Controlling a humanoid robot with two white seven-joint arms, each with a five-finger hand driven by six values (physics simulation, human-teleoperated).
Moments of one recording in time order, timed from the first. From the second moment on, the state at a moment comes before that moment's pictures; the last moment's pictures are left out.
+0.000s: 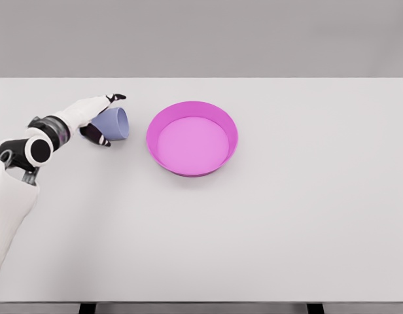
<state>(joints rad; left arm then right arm) -0.48 0.39 -0.27 -1.43 -0.70 0.13 -0.61 0.01 0.00 -0.19 0.05 -0.05 -0.07 0.09</state>
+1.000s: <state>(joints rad) -0.52 0.39 -0.33 -1.36 -0.76 0.12 -0.61 0.01 0.00 -0.19 0.05 -0.05 -0.07 0.09</state>
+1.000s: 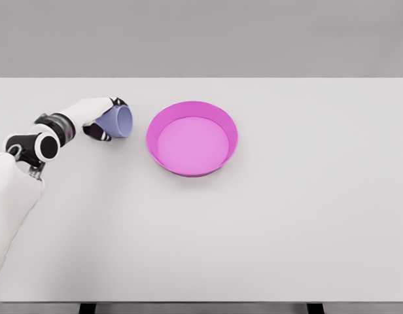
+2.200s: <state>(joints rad) -0.52 0.39 -0.19 -1.35 -0.27 -0.35 -0.61 0.01 0.00 -0.19 0.05 -0.05 -0.07 0.09</state>
